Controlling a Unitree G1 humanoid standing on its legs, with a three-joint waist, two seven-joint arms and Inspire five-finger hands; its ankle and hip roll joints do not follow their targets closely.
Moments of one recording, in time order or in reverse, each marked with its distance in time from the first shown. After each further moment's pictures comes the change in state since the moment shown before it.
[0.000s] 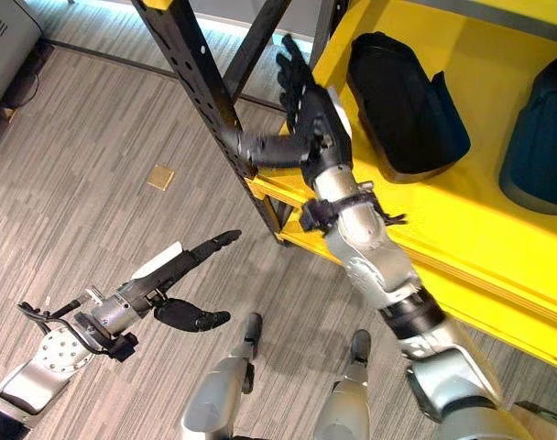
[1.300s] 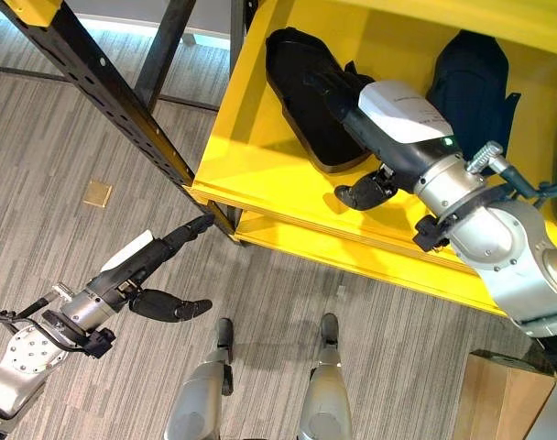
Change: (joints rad) left arm 0.062 0.048 0.104 -0.026 -0.071 0.017 -0.002; right arm 0.103 -0.532 -0.134 -0.103 -0.619 -0.064 0.250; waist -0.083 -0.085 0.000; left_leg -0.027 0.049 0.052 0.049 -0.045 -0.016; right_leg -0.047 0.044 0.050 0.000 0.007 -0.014
